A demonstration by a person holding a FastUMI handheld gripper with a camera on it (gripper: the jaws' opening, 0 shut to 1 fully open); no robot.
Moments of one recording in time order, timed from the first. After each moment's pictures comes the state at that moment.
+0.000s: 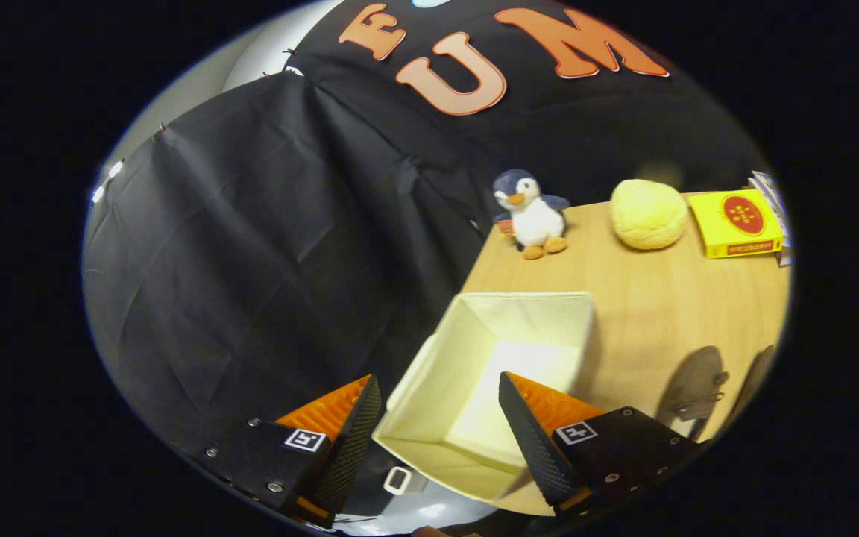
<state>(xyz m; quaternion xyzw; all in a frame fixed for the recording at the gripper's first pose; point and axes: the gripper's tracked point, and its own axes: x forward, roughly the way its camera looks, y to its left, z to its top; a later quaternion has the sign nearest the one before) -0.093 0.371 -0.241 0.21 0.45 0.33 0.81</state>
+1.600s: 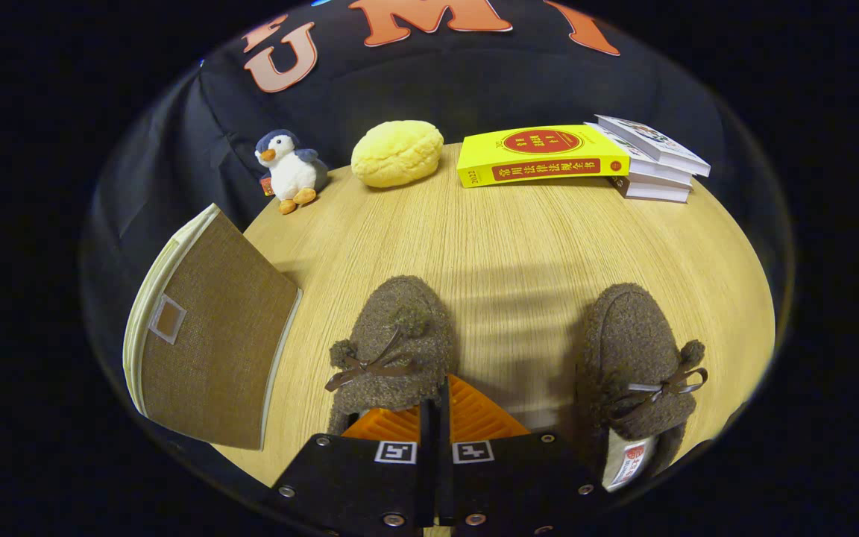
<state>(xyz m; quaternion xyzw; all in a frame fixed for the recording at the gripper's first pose) -0.096 0.165 -0.451 0.11 0.54 0.10 0.83</state>
